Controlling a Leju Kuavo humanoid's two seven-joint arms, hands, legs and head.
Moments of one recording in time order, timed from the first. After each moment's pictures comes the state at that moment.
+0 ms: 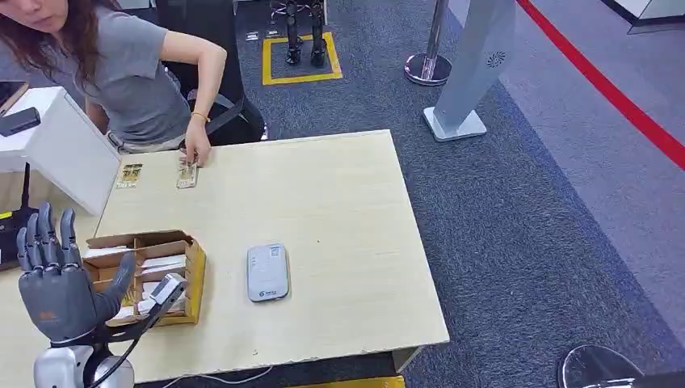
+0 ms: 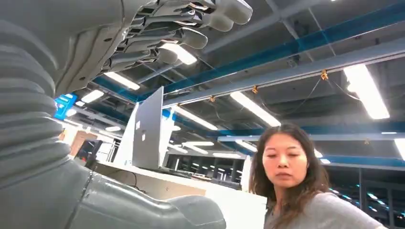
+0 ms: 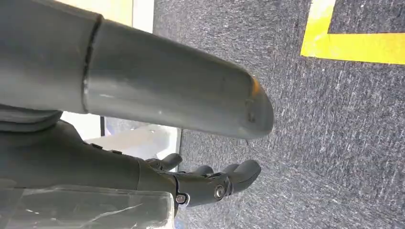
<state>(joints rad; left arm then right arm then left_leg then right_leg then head) -0.02 -0.13 0.23 -1.64 -1.34 0.64 -0.38 -0.08 0.04 -1.01 -0.21 1.54 -0.05 0.15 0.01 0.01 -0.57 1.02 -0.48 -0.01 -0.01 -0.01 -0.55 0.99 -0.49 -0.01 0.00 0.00</state>
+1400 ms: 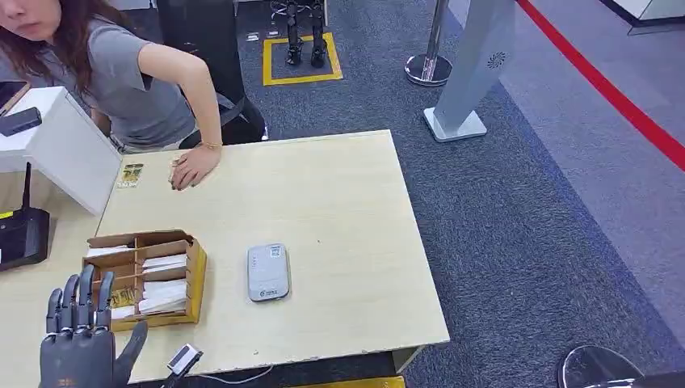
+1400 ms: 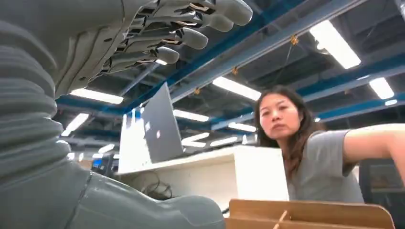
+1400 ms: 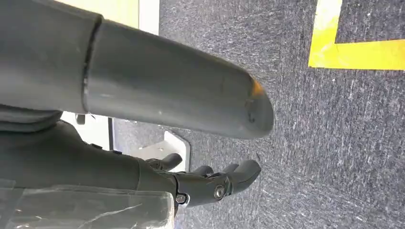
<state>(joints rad) 0.34 0.09 -0.01 -1.80 -1.57 0.64 0.06 -0.06 0.06 -1.07 -0.21 1.51 -0.07 0.18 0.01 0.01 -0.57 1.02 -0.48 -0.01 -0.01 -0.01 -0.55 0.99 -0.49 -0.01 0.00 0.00</state>
